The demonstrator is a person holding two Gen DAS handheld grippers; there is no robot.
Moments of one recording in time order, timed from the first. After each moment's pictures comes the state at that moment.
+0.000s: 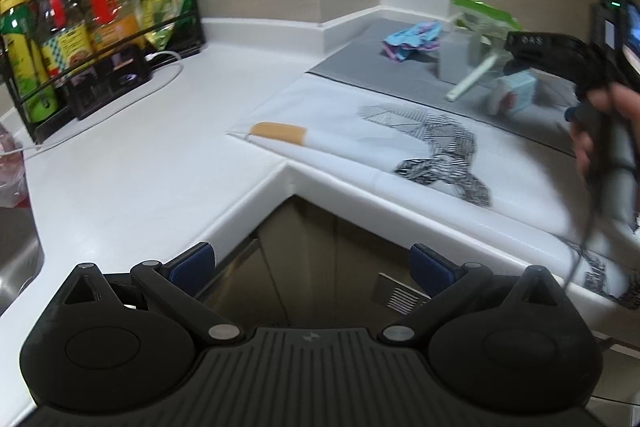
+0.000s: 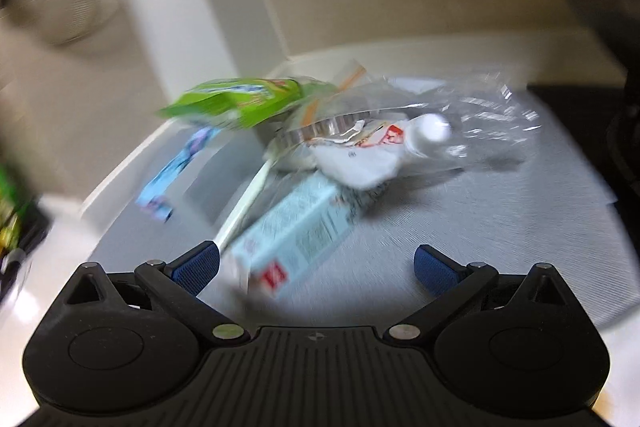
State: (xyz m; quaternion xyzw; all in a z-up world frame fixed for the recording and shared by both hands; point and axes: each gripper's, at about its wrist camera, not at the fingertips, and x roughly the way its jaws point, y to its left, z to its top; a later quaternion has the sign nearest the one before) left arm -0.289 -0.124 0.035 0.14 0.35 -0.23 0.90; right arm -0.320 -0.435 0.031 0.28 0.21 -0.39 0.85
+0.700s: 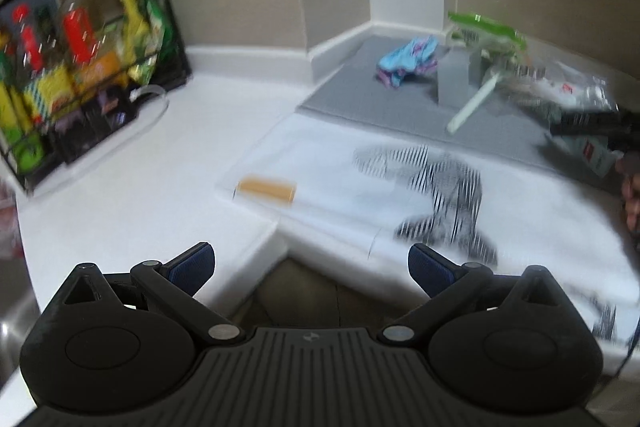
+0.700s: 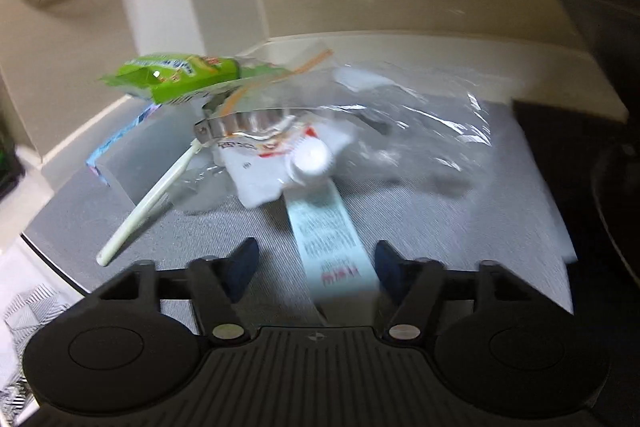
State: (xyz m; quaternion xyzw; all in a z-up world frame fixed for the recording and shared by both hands) left arm -0.257 -0.173 0.060 0.17 0.32 -0.25 0.90; right arm -0.354 -0.467 0.012 0.19 0.26 -0.37 0.87
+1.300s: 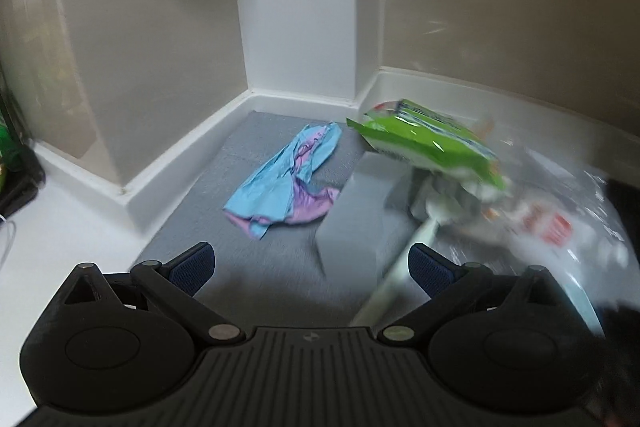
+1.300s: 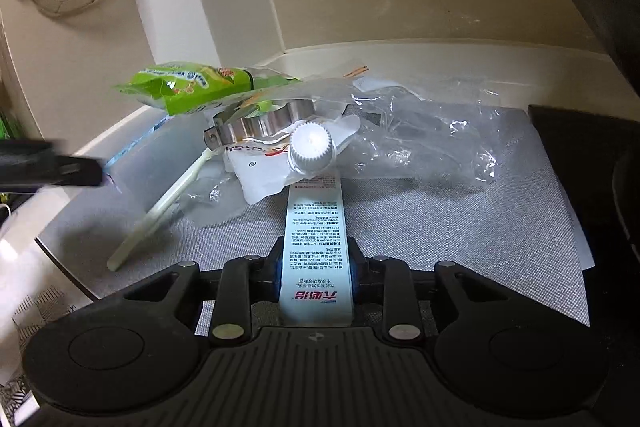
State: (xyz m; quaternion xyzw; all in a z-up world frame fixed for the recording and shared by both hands) left arm -0.154 -0.424 0.059 0.16 0.31 -0.34 0.88; right arm -0.366 -0.474 0.007 0.21 0.22 -0.34 0.89
